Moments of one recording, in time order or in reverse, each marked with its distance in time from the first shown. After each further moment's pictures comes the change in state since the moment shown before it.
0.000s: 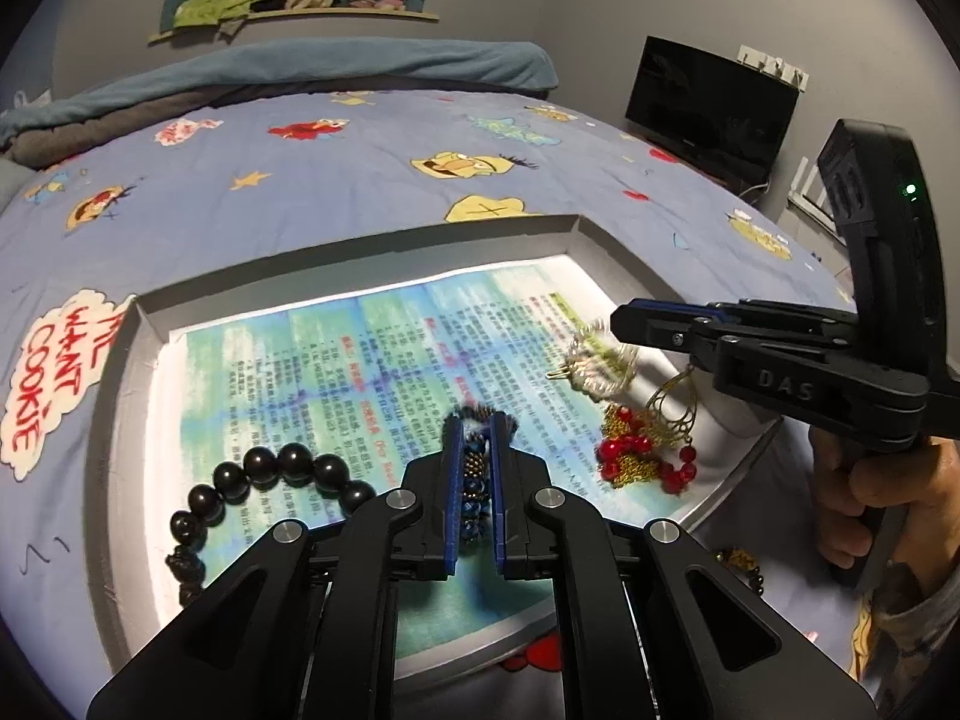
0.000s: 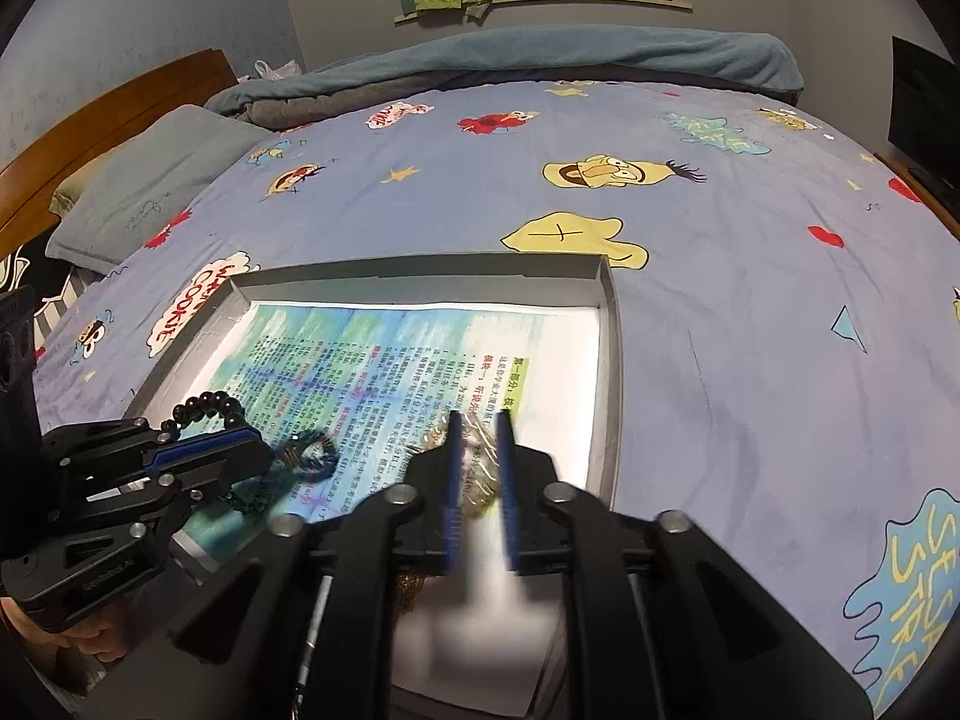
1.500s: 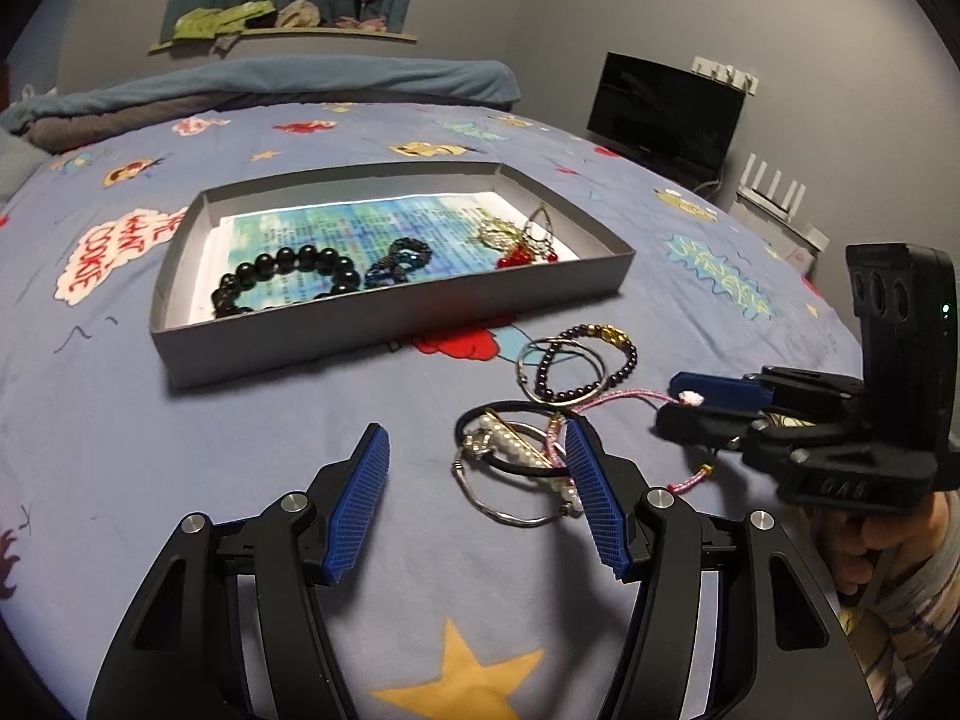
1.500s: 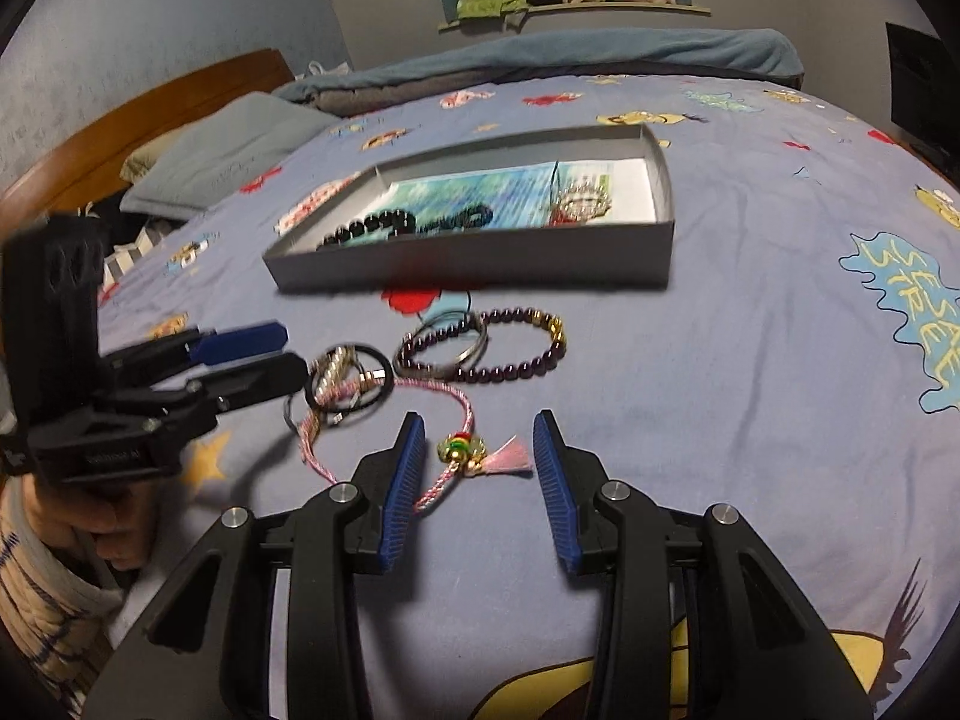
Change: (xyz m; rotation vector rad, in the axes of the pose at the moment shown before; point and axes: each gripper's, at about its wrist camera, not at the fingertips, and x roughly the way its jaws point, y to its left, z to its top) left arm -0.093 -0.028 -0.113 0.024 -0.062 -0.060; right arm -0.097 0.060 -0.152 -0.027 -0.024 0.078
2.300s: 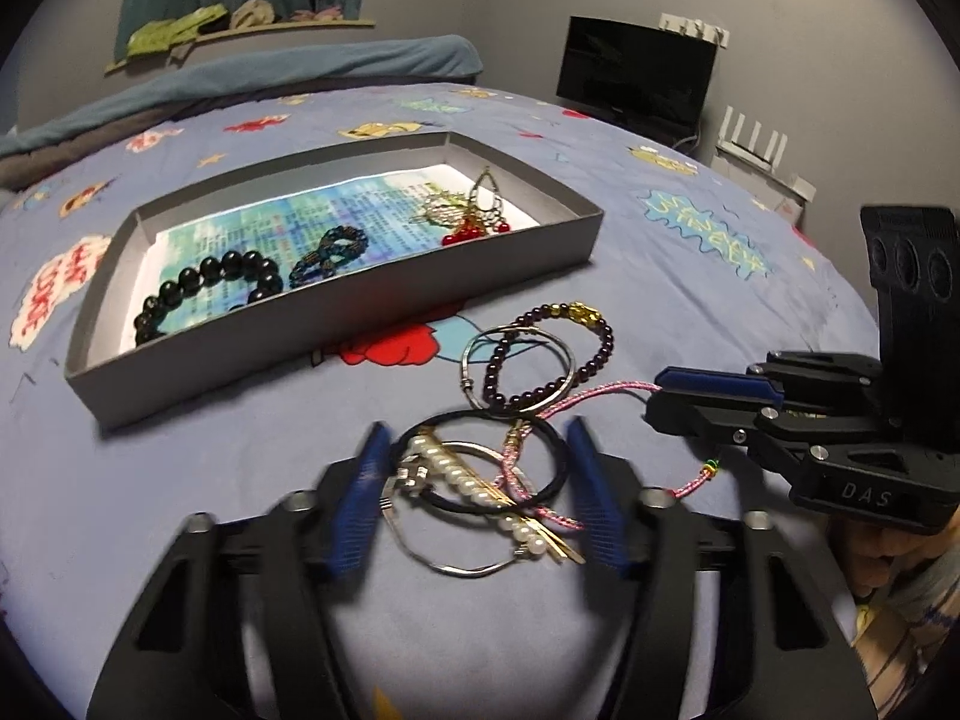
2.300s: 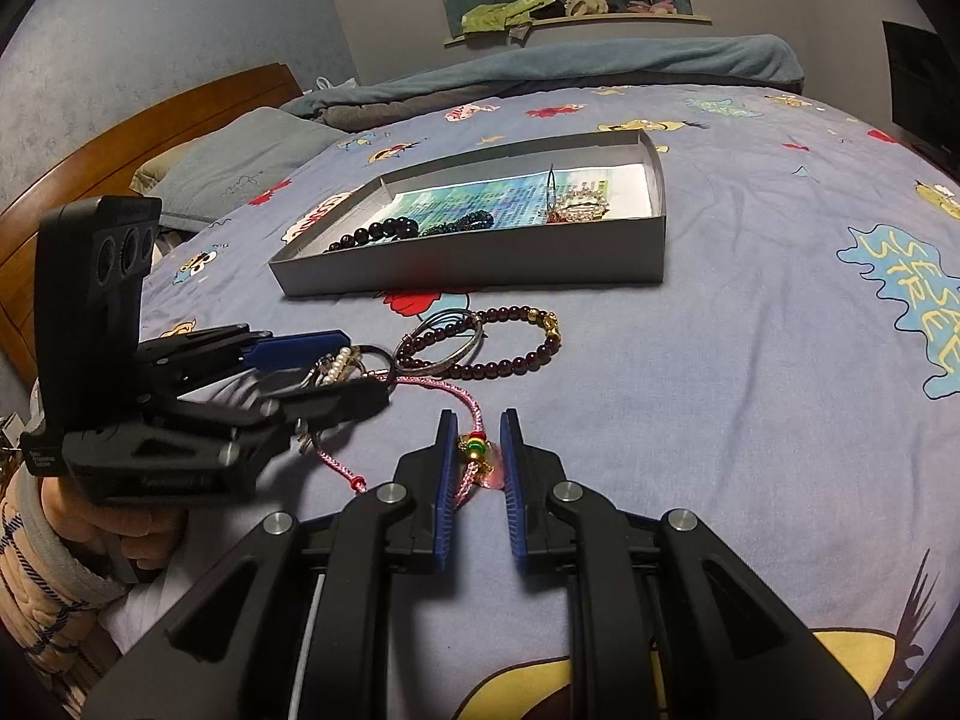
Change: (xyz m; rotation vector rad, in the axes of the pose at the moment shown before) left arm 0.030 -0.022 0.006 0.076 0.056 -0.027; right arm -0.006 -0.010 -0.007 0.021 -0.045 0.039
